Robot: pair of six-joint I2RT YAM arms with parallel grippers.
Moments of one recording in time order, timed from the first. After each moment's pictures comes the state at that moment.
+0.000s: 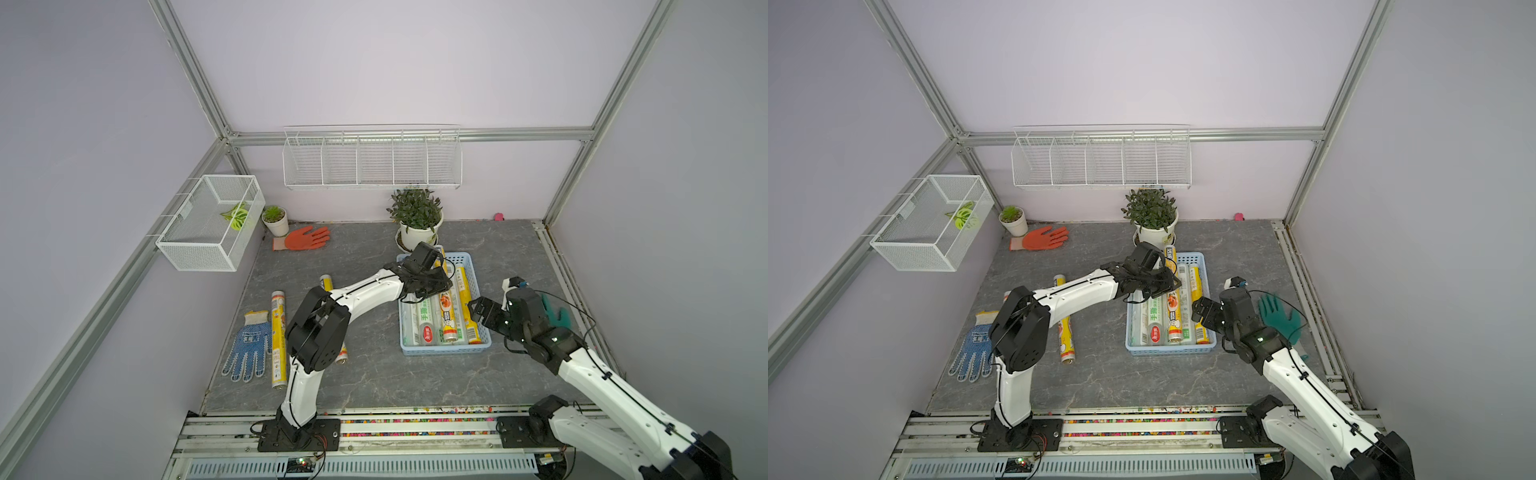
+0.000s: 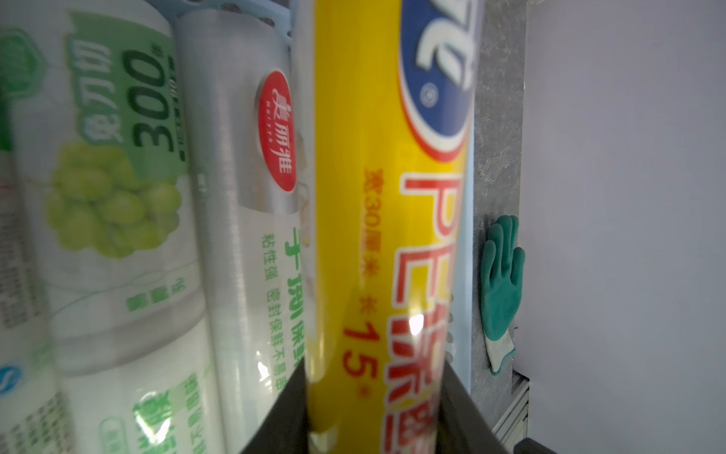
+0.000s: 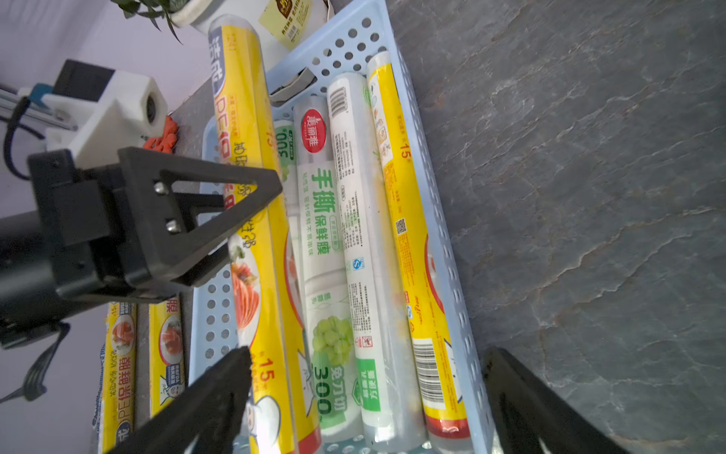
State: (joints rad) left arm -0.82 2.05 1.59 -0.35 0.26 -0.91; right arm 0.44 0.92 0.63 -0.43 0.01 0.76
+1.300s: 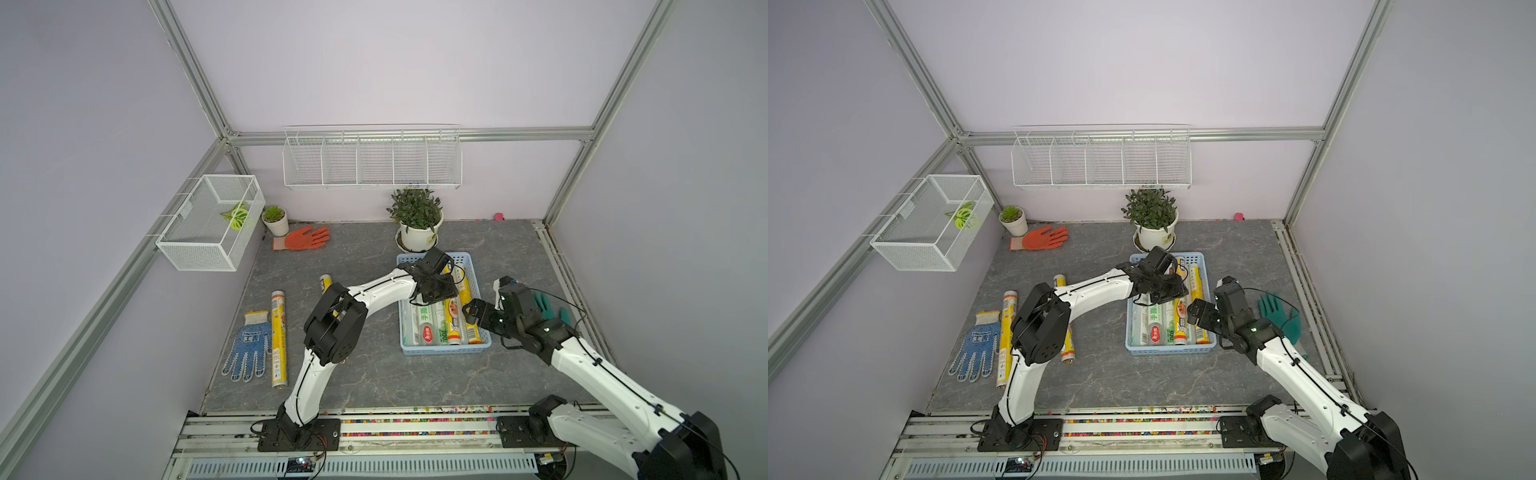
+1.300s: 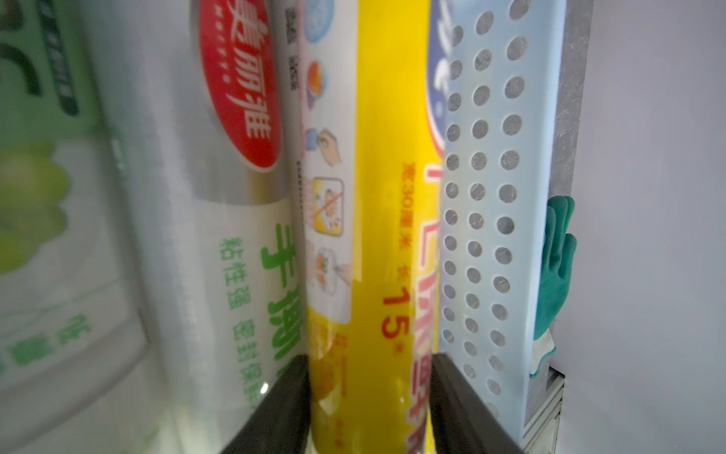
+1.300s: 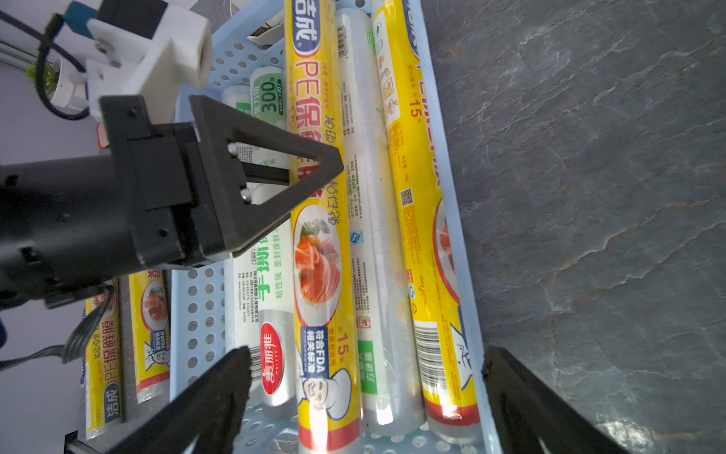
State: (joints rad) left arm -0.85 2.15 1.70 -0.46 0.23 -0.89; right arm 0.44 1.01 0.68 -0.49 -0.05 0.71
